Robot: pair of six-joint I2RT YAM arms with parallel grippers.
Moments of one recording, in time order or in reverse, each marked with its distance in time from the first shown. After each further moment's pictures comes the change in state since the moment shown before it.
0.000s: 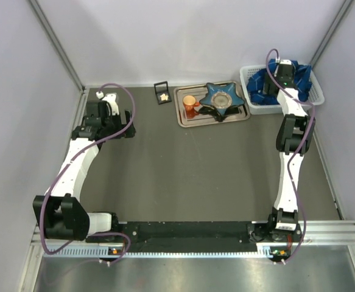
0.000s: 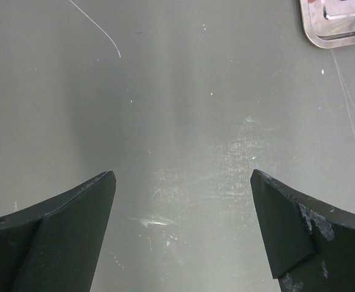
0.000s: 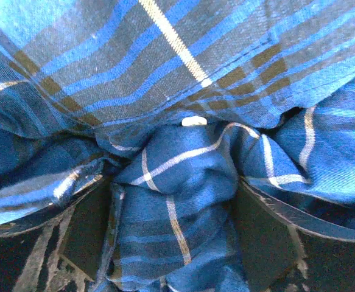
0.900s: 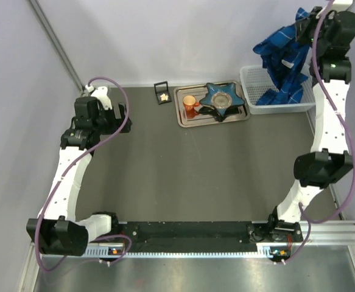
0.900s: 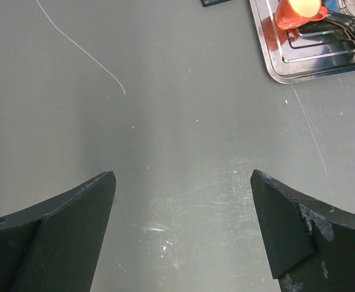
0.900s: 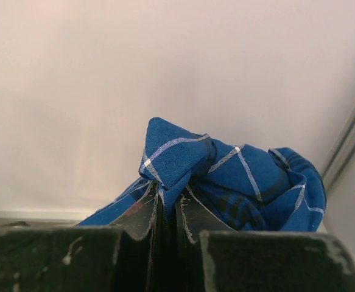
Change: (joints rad) left arm 0.000 -0.117 0.076 -0.034 -0.002 -0.001; right arm 0.001 -0.744 -0.124 0.050 -0.324 0.133
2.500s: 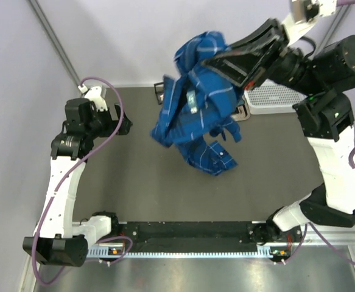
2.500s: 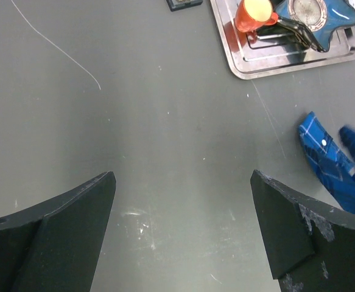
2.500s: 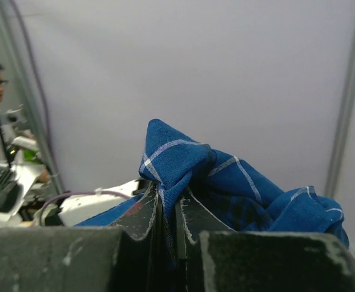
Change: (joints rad) left arm 0.000 -0.093 0.073 -0.121 0.081 -0.052; right arm 0.730 -0.384 0.093 0.073 -0.534 0.420
